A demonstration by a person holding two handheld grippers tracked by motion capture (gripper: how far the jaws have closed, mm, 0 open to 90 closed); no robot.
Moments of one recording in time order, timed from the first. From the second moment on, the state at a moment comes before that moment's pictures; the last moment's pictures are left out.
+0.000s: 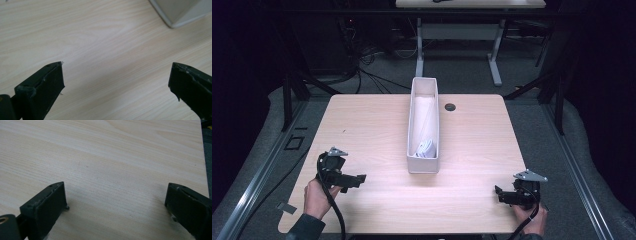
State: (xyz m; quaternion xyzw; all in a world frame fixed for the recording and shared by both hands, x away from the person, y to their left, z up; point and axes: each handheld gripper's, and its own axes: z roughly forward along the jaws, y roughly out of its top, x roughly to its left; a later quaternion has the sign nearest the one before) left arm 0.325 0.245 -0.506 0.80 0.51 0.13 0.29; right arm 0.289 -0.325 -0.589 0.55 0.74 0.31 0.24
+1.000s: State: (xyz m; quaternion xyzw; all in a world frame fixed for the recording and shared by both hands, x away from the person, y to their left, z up) left arm 0.305 0.275 -0.585 0.78 0.52 0.19 0.31; right arm 0.289 -0.325 -0.589 0.55 0.74 0.31 0.23
